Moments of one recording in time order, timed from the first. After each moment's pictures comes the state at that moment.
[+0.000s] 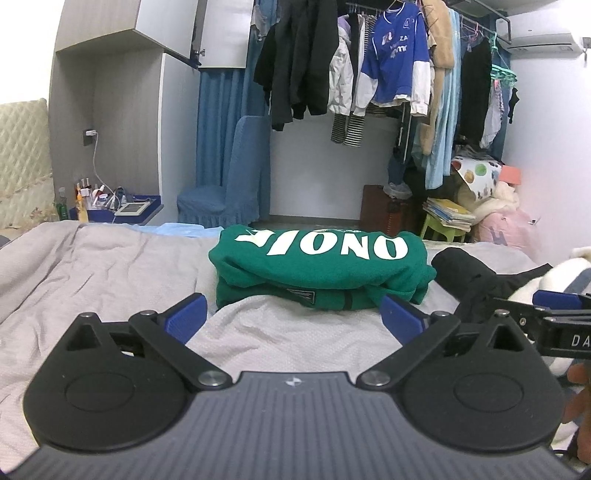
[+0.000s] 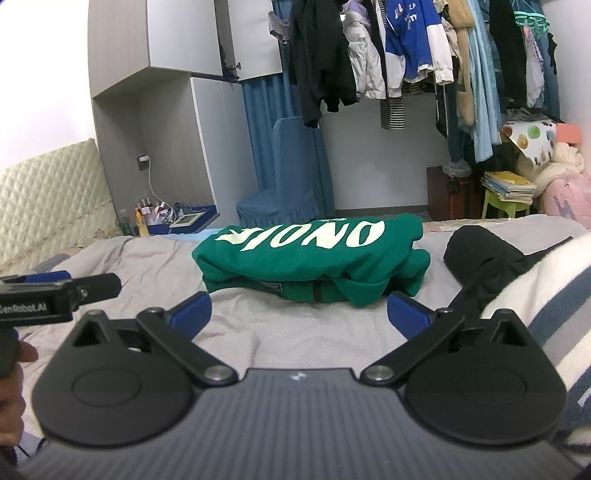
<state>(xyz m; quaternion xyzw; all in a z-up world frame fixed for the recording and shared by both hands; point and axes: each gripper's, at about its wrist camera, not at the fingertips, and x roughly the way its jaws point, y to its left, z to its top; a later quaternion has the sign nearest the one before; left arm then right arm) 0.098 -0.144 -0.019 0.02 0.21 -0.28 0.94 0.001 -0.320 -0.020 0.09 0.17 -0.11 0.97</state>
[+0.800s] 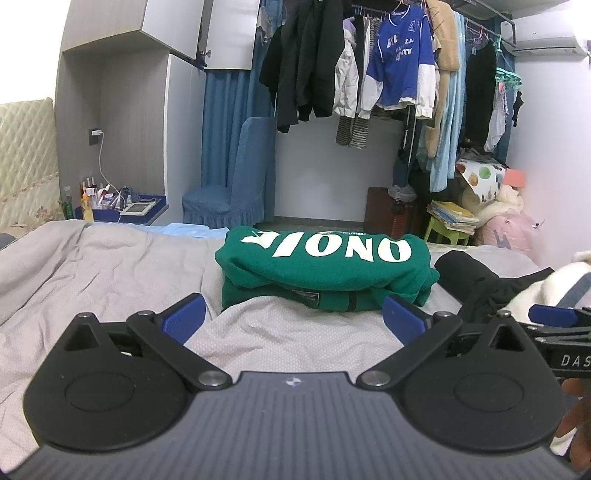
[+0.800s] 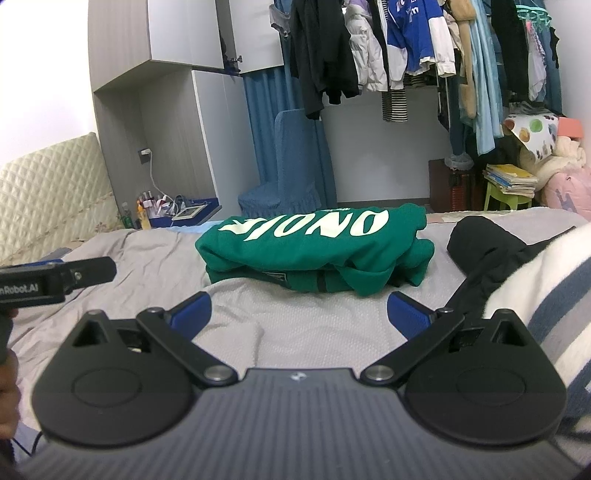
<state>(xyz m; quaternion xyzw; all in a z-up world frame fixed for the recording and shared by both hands) 0.094 -0.138 -0.015 0.02 0.21 -0.27 0.94 0.002 -0.317 -0.029 0.10 0.18 -0.11 0.97</state>
